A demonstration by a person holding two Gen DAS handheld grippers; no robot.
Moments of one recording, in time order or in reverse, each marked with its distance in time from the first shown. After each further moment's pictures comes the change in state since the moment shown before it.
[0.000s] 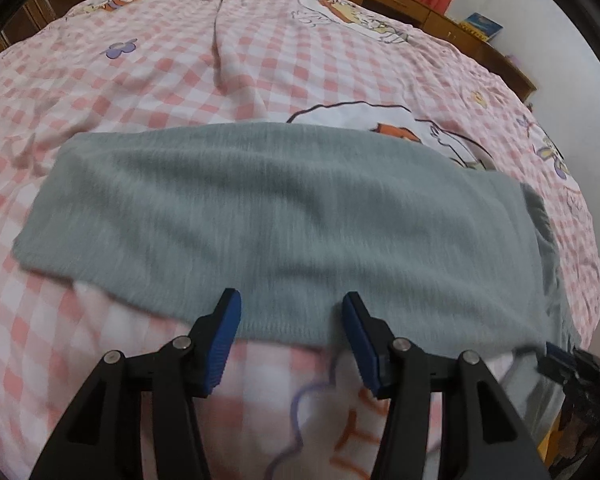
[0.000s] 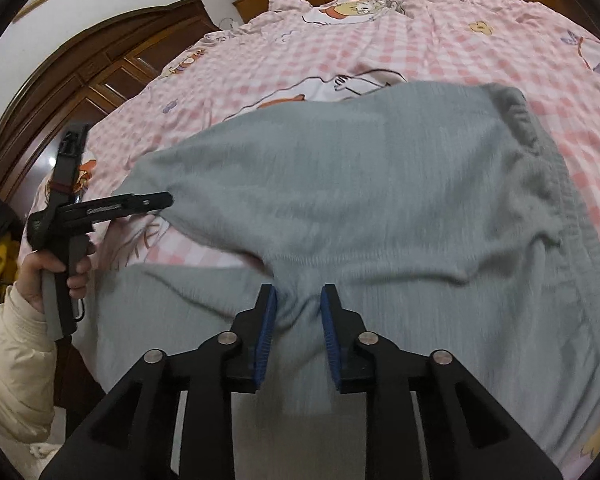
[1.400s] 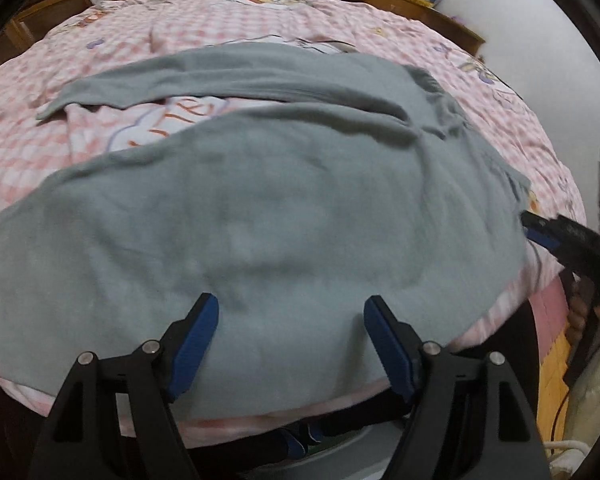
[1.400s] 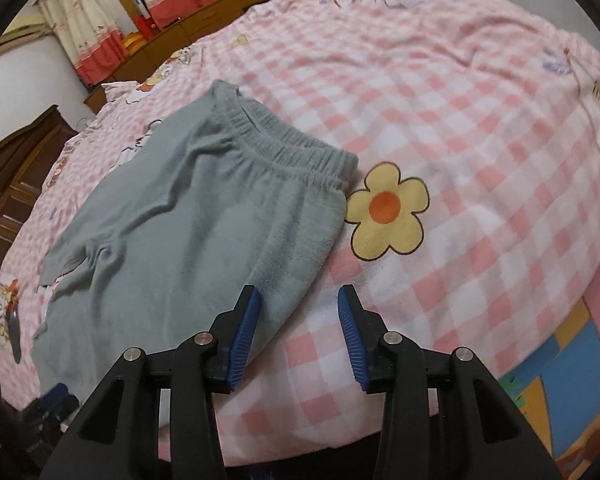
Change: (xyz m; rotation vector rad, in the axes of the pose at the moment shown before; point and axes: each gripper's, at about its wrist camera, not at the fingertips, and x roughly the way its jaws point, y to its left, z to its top) left arm -0.072 -0.111 -0.193 0.146 -0.002 -0.050; right arm -0.102 -0.120 -0.119 0.475 -0.171 -0.312
